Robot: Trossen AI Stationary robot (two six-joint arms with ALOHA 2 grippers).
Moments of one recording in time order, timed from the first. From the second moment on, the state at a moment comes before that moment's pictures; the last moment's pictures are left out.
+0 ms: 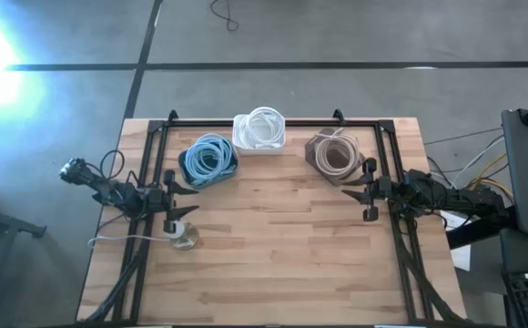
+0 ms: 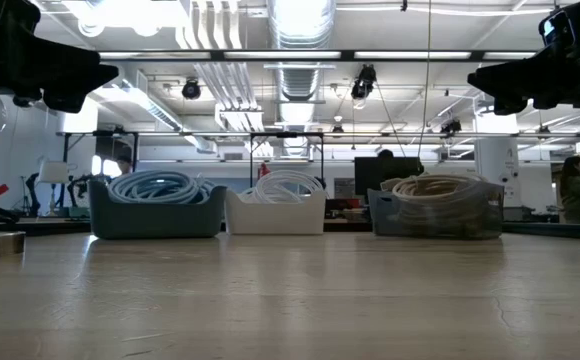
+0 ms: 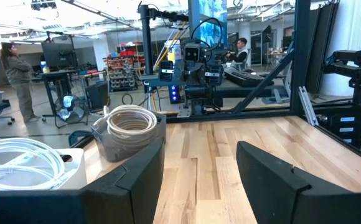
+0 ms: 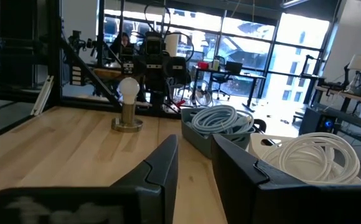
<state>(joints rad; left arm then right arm) -0.48 0.02 0.01 0.07 -0.55 0.12 -0.08 0.03 0.01 0.10 -0.04 -0.11</state>
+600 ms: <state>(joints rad) -0.48 0.02 0.01 0.07 -0.55 0.12 -0.08 0.03 0.01 0.10 -0.04 -0.11</state>
